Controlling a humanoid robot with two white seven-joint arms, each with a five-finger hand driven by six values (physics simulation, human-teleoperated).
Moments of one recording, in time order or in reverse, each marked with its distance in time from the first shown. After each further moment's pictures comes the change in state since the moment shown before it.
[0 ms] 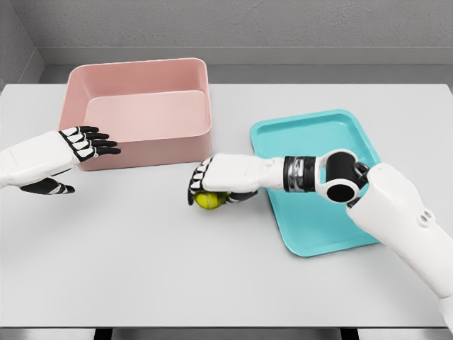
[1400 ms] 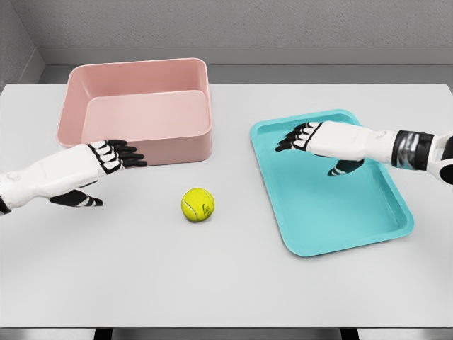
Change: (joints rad) left arm 0.006 -0.090 -0.044 -0.035 0.030 0.000 -0.011; right arm 0.034 -0.391 -0.166 -0.001 -0.086 0.000 0.006
